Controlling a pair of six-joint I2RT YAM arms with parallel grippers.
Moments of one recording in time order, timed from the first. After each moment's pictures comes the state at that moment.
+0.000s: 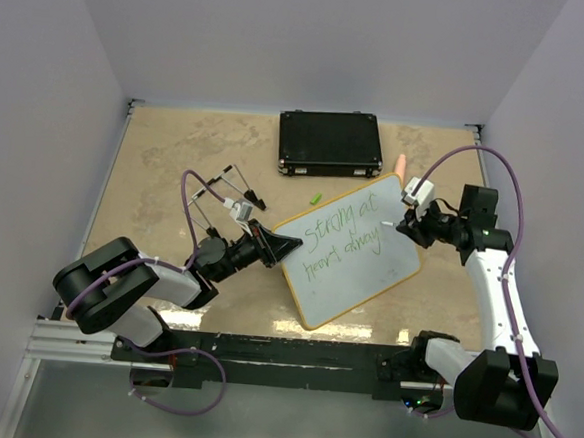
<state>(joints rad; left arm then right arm) -0.78 1.48 0.26 1.32 0.16 -0.76 -0.11 1.08 0.89 -0.67 -0.74 -0.85</state>
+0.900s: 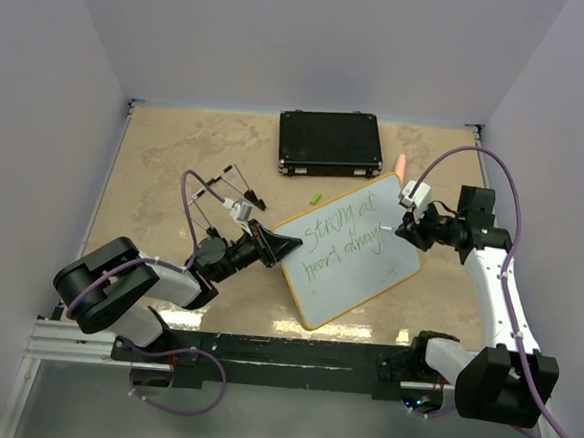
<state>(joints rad) -0.78 1.48 0.26 1.32 0.16 -0.77 -0.10 1.09 0.89 -0.71 -0.73 -0.88</state>
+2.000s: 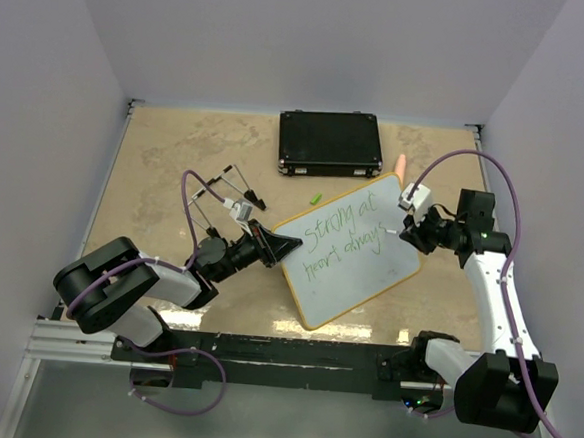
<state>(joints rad) -0.78 1.48 0.26 1.32 0.15 -0.77 -0.10 1.06 0.87 -0.71 -0.64 -0.86</state>
